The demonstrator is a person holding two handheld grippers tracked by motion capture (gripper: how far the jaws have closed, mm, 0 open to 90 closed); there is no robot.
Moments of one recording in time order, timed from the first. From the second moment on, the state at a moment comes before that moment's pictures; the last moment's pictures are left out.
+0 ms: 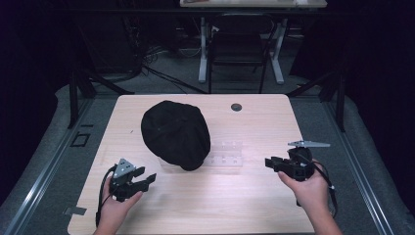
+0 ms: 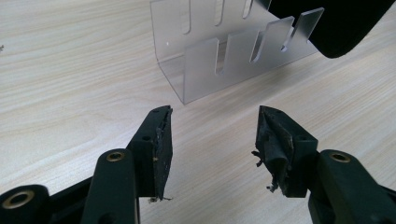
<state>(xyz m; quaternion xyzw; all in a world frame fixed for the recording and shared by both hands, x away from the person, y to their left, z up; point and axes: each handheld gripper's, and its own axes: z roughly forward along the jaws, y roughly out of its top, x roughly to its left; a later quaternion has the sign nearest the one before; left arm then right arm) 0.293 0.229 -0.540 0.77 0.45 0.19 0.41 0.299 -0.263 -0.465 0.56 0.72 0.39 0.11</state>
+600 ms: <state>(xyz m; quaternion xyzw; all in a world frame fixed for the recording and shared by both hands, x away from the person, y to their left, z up) 0.291 0.221 -0.542 0.78 0.43 0.19 0.41 0.285 -0.259 -0.526 0.55 0.71 0.40 0.18</state>
